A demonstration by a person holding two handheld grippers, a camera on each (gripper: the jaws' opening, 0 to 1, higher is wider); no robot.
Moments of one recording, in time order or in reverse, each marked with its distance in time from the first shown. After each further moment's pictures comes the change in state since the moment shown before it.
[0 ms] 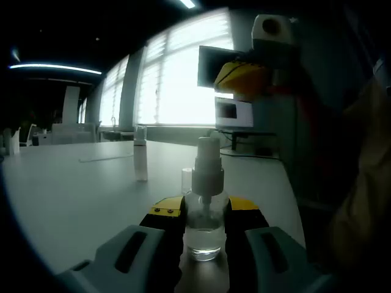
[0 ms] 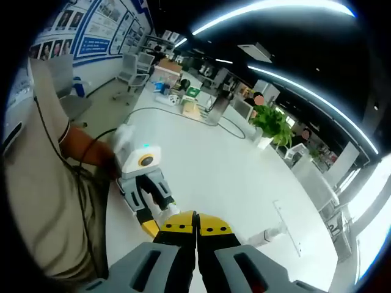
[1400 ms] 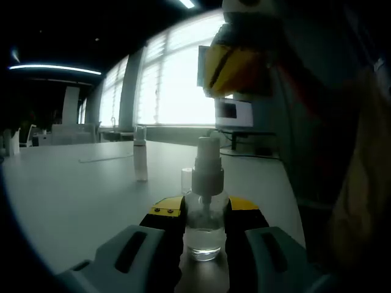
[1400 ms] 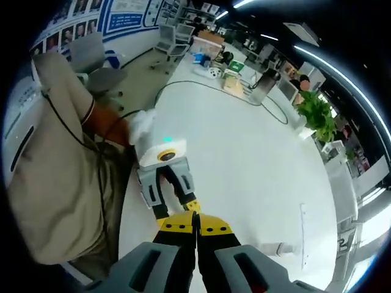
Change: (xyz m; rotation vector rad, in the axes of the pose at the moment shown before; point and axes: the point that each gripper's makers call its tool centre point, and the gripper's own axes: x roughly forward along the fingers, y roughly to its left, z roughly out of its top) left arm 0.000 0.002 0.000 0.003 0.000 0.001; right arm 0.031 0.025 0.005 -0.142 0.235 0.289
